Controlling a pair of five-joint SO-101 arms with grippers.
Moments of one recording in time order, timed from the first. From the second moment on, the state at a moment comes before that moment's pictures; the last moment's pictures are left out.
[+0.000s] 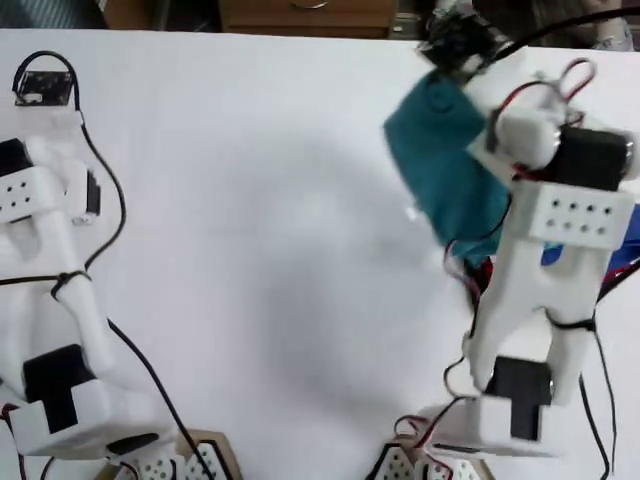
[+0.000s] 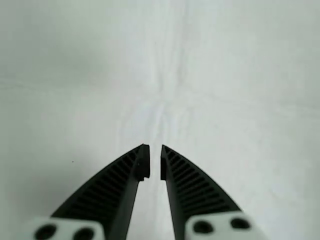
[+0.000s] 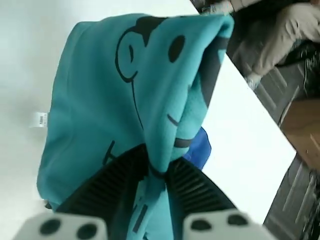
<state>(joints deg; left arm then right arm) -29.6 -1.6 0.4 82.4 -14.5 6.5 -0.8 -35.4 93.8 56.5</state>
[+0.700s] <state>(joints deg) -29.6 -1.6 0.4 82.4 -14.5 22.9 32.6 -59.2 90.5 55.4</state>
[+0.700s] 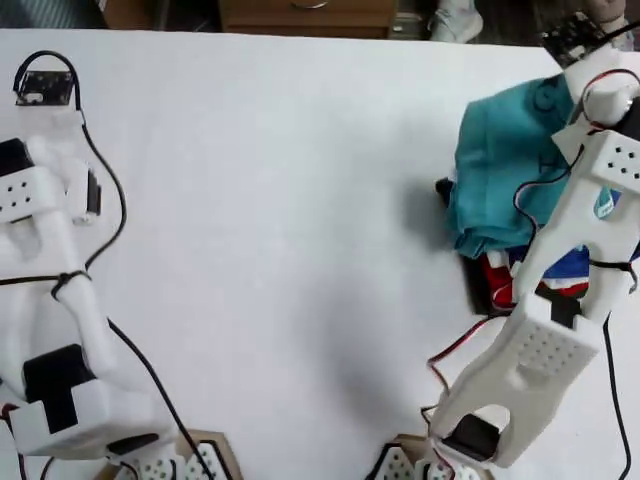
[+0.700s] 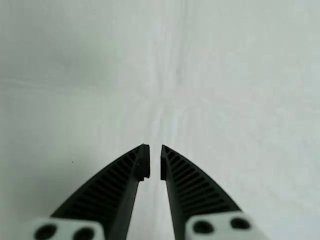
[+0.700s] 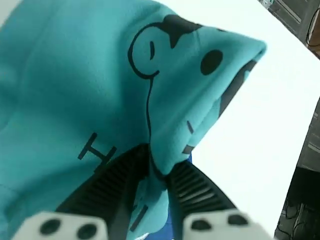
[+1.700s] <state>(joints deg) -29.6 -1.6 0.4 83.2 -14.5 27.7 53.8 -65.1 78.7 61.6</state>
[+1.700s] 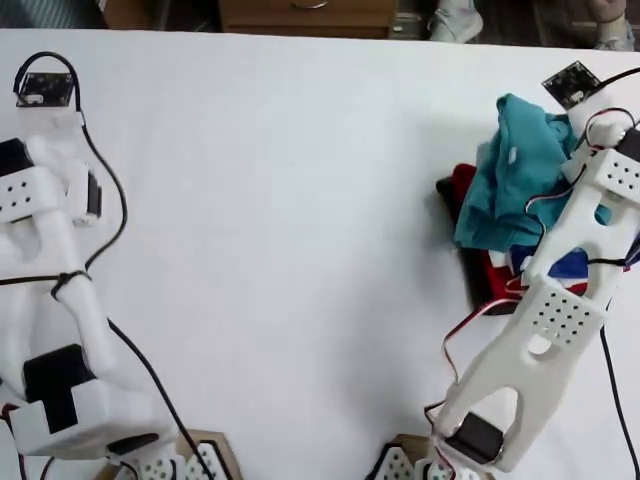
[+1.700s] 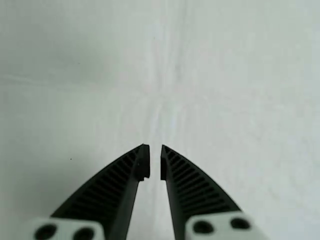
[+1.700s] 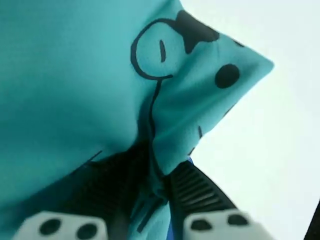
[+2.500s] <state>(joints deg) -29.6 -1.6 0.4 83.2 -14.5 14.8 38.7 -69.2 98.1 35.5</state>
